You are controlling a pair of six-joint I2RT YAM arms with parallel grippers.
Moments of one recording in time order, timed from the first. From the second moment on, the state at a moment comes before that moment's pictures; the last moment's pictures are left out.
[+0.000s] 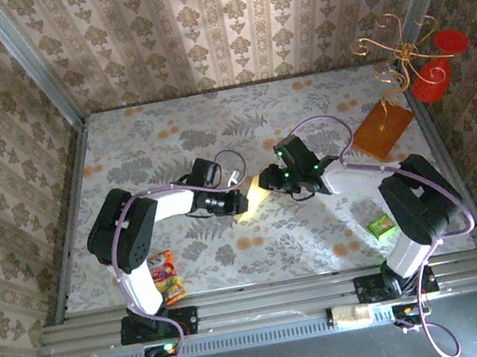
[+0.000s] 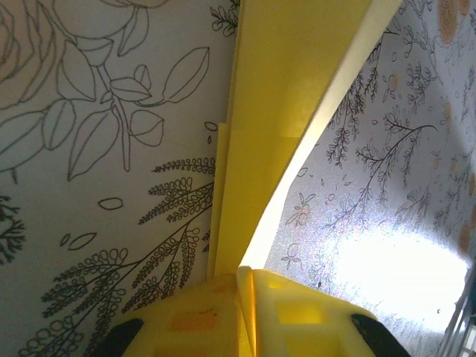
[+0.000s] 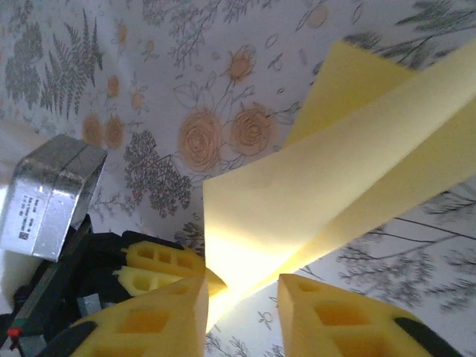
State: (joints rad) left arm -0.58 1.85 0.92 -0.15 0.65 -0.32; right arm 0.54 1.66 0.90 -0.07 -0.24 0.83
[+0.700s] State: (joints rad) left arm -0.57 1.87 0.97 -0.22 0.67 -0.32; right arm 0.59 1.82 1.07 -0.14 -0.18 0.89
